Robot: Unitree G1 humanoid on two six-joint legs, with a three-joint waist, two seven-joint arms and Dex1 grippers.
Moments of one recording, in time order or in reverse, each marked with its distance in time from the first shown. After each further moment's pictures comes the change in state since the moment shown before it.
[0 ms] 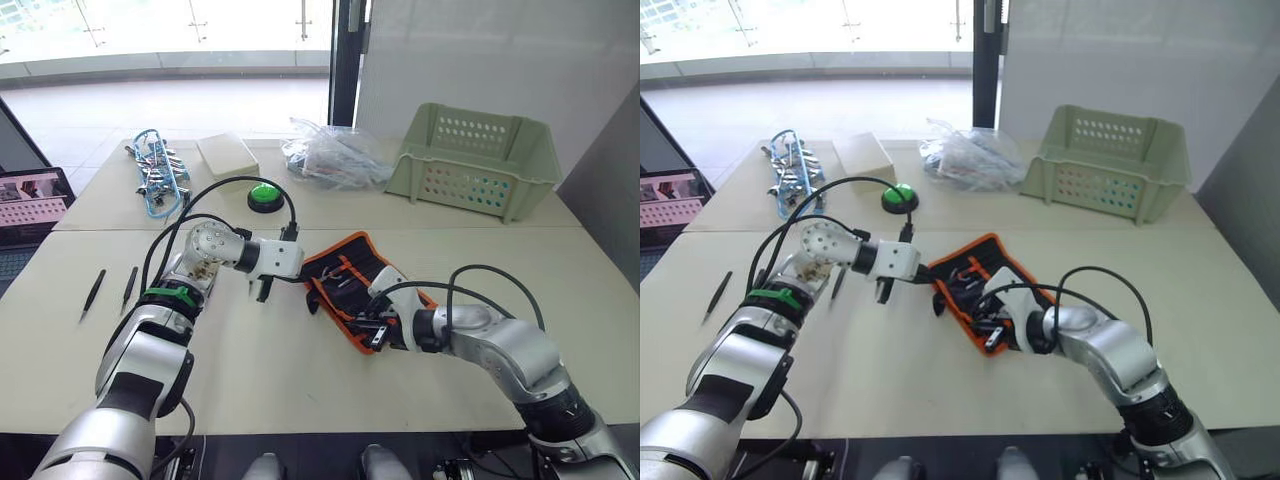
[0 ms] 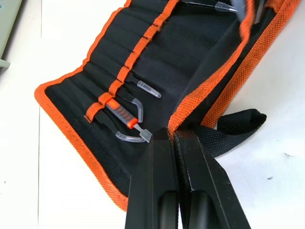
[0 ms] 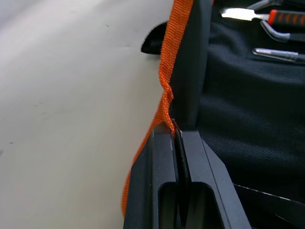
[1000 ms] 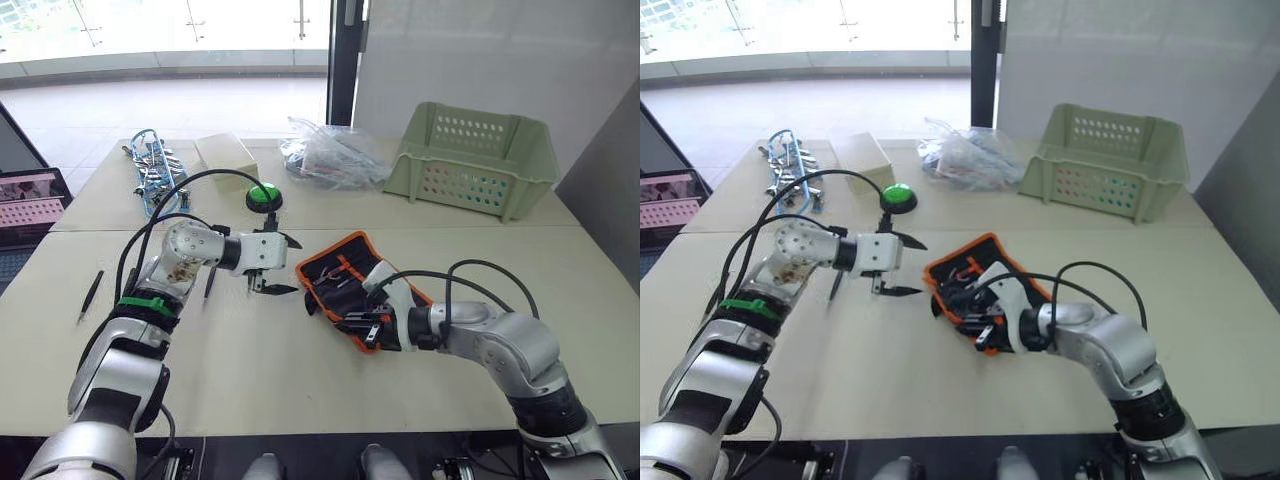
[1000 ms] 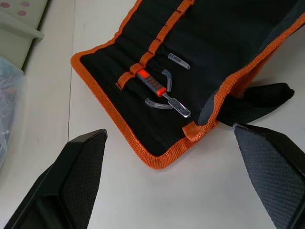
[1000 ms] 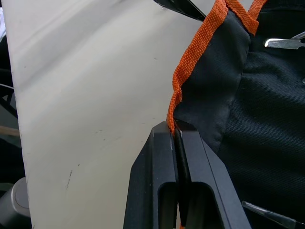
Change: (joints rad) left arm 0.030 0.067 0.002 -0.123 0.010 0.100 0.094; right arm -0.003 0.065 -0.112 -0.106 0.175 0.168 0.012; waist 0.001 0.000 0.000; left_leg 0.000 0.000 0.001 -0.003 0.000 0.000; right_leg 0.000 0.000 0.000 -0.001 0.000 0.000
